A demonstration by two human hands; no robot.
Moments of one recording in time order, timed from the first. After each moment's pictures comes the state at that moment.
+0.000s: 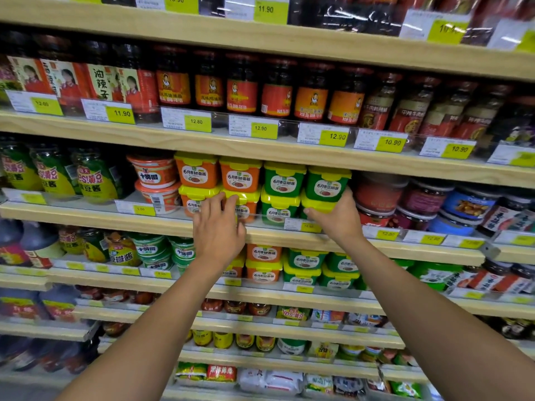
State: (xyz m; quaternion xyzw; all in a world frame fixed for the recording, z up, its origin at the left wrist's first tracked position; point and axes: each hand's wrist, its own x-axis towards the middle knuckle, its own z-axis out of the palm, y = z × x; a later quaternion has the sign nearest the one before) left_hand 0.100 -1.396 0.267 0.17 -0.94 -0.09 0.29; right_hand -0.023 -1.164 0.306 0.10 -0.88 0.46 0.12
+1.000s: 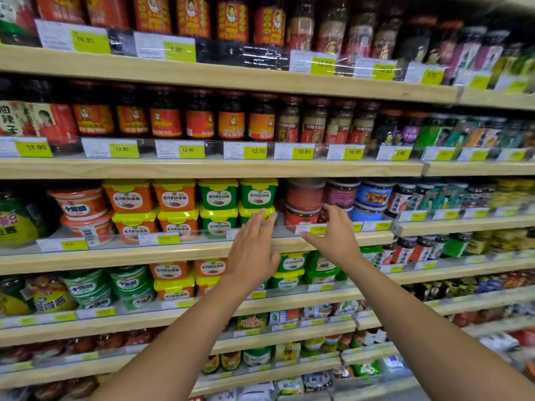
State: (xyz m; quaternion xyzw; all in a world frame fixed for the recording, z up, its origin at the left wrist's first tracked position) left_hand 0.079 -1.236 0.280 -0.09 -0.95 -0.17 0.23; right_hand 0.016 -1.030 0.305 0.10 -0.92 0.32 0.20
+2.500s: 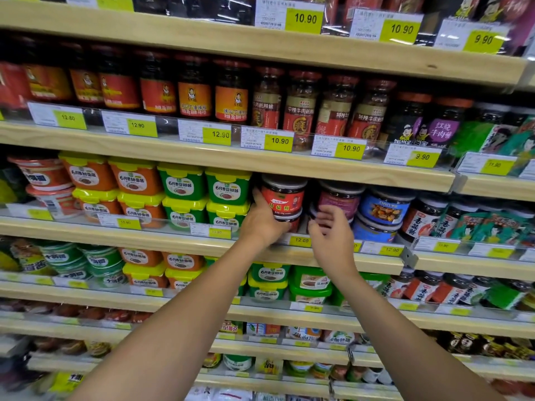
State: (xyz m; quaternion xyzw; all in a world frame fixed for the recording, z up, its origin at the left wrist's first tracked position) left_hand -0.062 -1.142 0.296 0.18 -0.88 -0.41 0.16; right_hand -0.068 -0.981 0.286 0.16 -0.80 0.55 0.17
